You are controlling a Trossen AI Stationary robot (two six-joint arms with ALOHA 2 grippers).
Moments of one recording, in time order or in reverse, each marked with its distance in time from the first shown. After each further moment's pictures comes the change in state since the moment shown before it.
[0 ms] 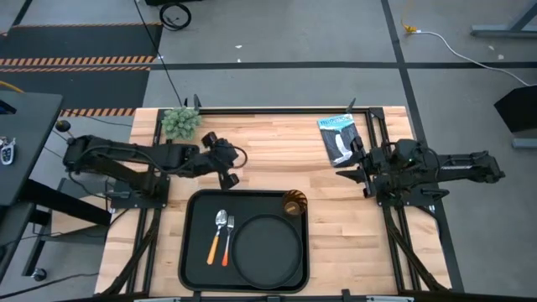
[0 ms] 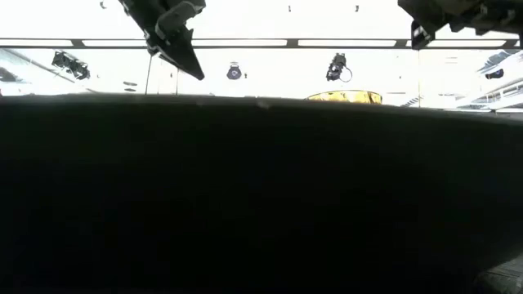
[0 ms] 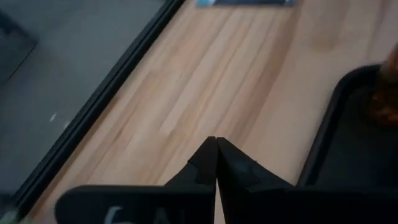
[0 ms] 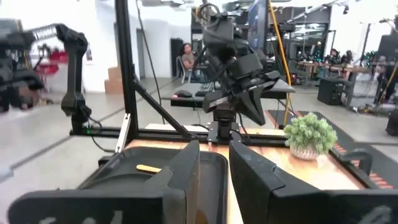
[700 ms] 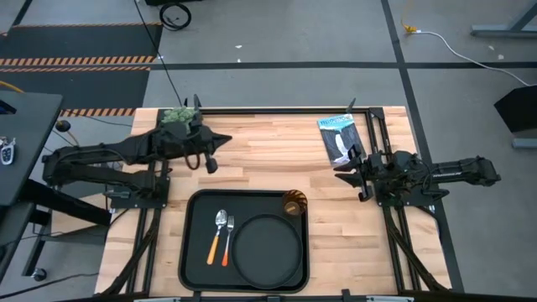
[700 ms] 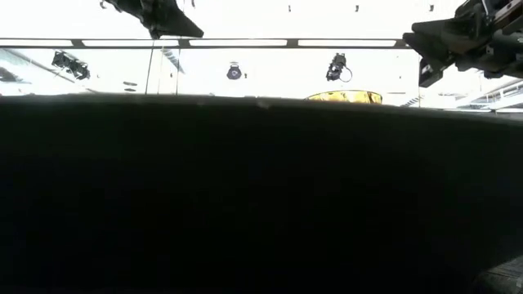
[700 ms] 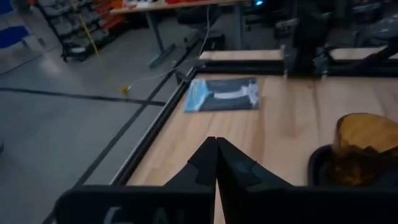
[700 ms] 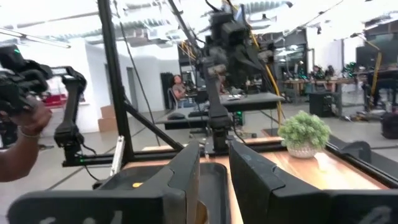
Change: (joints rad) left arm 0.229 -0.353 -0.202 0.408 0.333 0.395; right arm 0.000 -0.120 -0.331 0.355 0.072 0.111
